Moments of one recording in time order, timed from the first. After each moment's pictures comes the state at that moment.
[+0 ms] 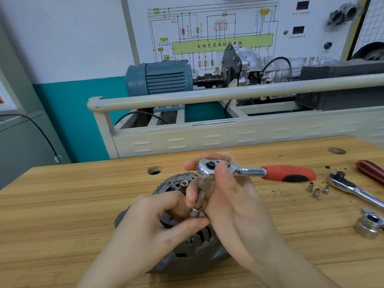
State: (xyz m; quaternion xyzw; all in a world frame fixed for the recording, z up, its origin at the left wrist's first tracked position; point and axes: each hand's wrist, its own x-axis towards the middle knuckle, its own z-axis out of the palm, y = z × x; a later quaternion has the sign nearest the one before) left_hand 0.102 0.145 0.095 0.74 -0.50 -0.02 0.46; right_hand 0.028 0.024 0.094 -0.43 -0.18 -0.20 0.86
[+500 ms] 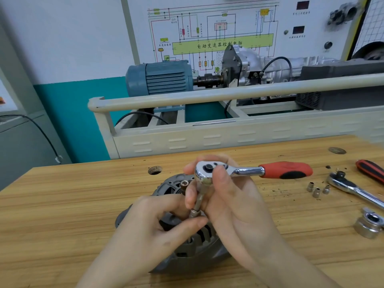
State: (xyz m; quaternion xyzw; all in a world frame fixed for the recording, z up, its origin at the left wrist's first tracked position) left_hand 0.101 0.148 0.095 0.74 -0.52 0.00 0.44; right_hand 0.026 0.024 0.096 -0.44 -0.17 -0.21 0.85
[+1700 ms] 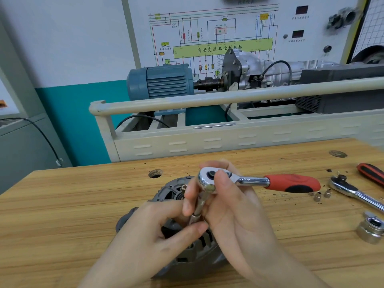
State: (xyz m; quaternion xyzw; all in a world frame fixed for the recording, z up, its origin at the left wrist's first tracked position) left_hand 0.103 0.148 0.095 0.75 -0.51 -0.04 0.42; right_hand 0.026 0.027 0.093 -0.44 -0.19 -0.21 0.85
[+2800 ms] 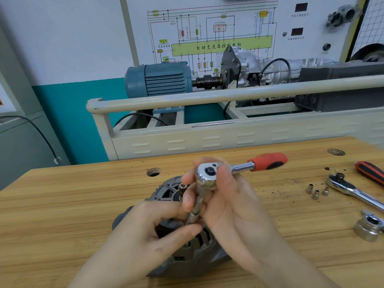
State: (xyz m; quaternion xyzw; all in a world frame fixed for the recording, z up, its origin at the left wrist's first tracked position) left_hand 0.103 0.150 0.098 0.74 -0.53 -0.05 0.41; right_hand 0.029 0.019 0.094 -0.42 -0.21 -0.16 0.87
